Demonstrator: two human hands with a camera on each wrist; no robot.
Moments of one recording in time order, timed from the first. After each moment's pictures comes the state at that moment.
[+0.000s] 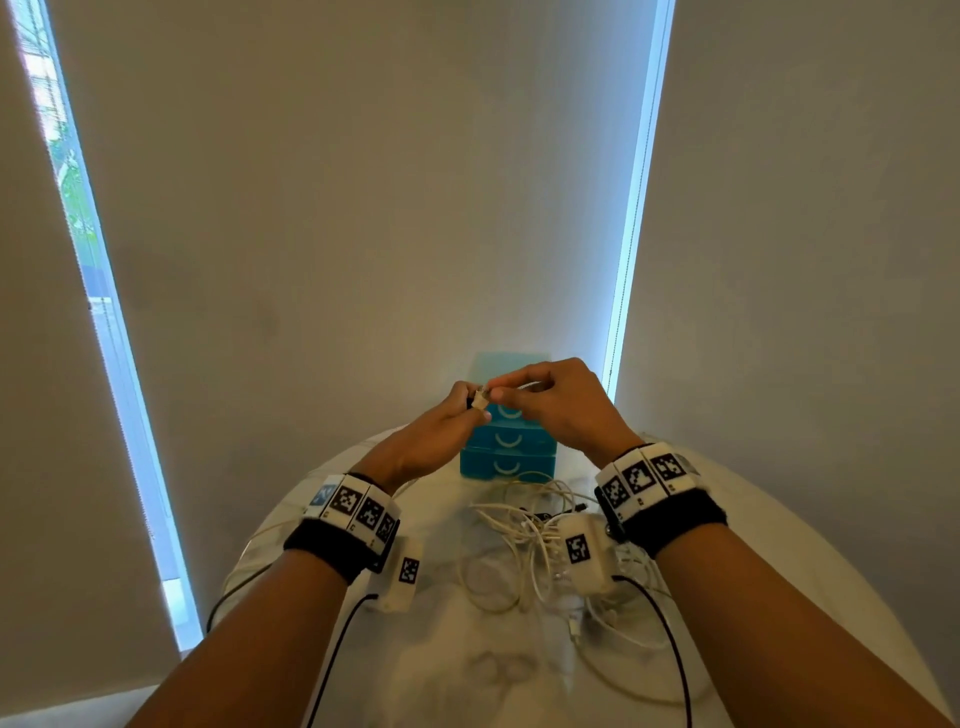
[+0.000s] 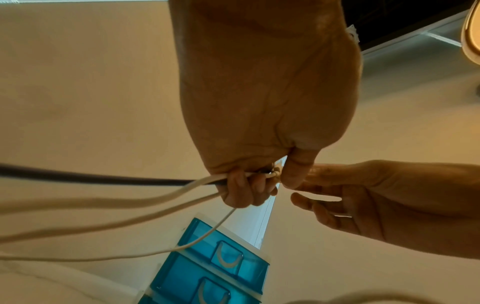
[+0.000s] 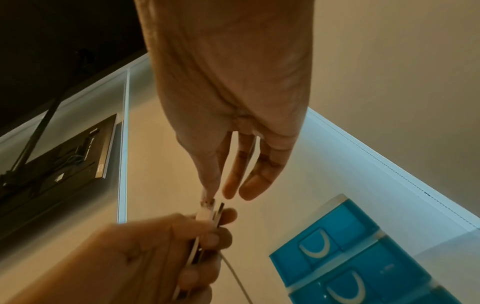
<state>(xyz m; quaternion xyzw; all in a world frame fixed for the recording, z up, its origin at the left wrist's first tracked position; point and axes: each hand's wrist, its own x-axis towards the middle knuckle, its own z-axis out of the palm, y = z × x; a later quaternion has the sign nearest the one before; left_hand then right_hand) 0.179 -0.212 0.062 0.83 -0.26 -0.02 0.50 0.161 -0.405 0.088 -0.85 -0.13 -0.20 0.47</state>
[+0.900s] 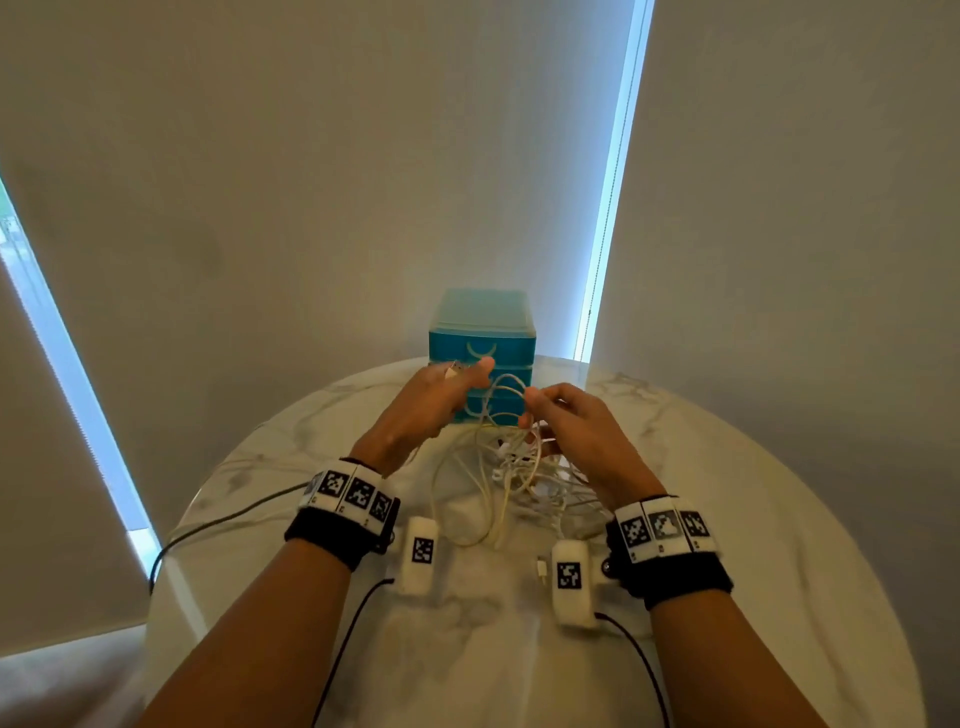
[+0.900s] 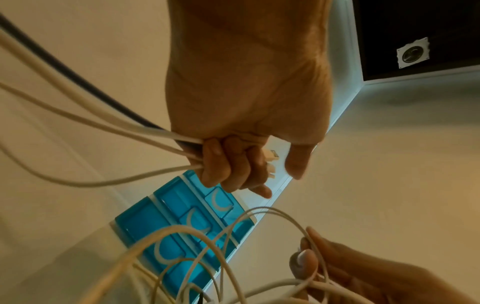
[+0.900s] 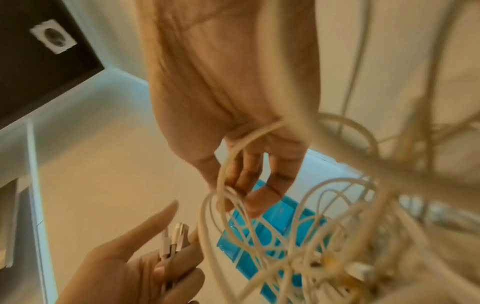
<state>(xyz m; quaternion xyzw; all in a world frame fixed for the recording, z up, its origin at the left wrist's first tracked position) 0.185 -0.252 0.014 0.79 -0.19 -0.01 0.59 0.132 -0.452 -0.008 -0.78 -0.01 -0.11 0.62</state>
